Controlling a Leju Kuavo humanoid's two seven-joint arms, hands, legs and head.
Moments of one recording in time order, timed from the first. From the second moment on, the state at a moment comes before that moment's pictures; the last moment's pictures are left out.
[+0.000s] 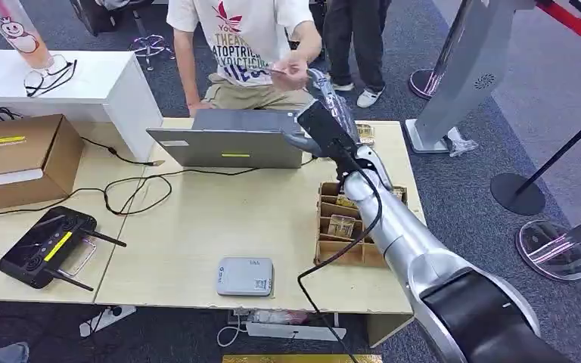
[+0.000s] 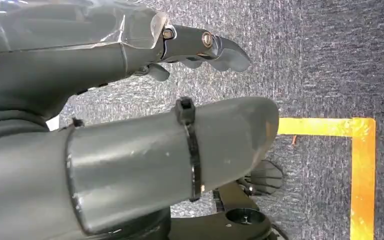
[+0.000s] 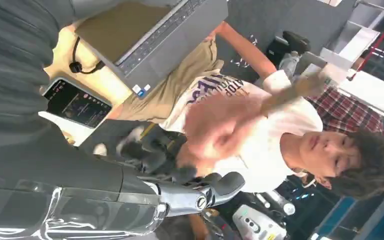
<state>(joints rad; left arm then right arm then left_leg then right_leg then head) -0.08 -0.11 0.00 -0.20 -0.09 0.34 -0.08 -0.93 0.10 0.47 -0.55 0.12 -0.22 -0.42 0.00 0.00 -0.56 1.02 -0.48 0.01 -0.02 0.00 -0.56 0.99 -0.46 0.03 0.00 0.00</state>
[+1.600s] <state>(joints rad) -0.07 -0.11 0.00 -0.20 -0.07 0.35 -0.10 -0.40 -0.02 0.38 -1.42 0.11 -0.28 -0.49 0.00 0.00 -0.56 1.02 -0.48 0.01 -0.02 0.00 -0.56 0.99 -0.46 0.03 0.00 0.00</state>
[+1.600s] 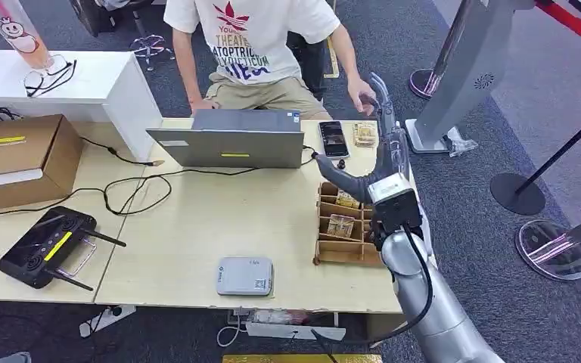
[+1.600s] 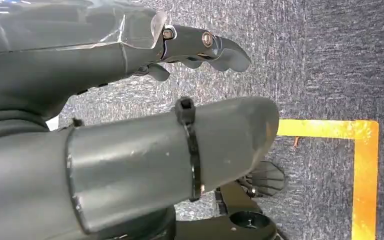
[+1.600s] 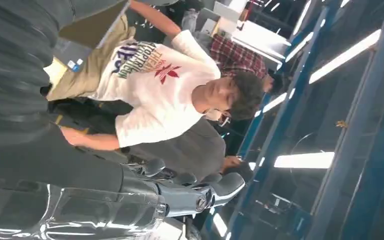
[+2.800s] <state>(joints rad) -0.04 -0.11 0.02 -0.20 -0.03 0.36 -0.11 -0.11 -0.03 0.29 -1.47 0.20 -0.33 -0.47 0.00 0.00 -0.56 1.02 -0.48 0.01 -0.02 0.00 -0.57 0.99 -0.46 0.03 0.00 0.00</state>
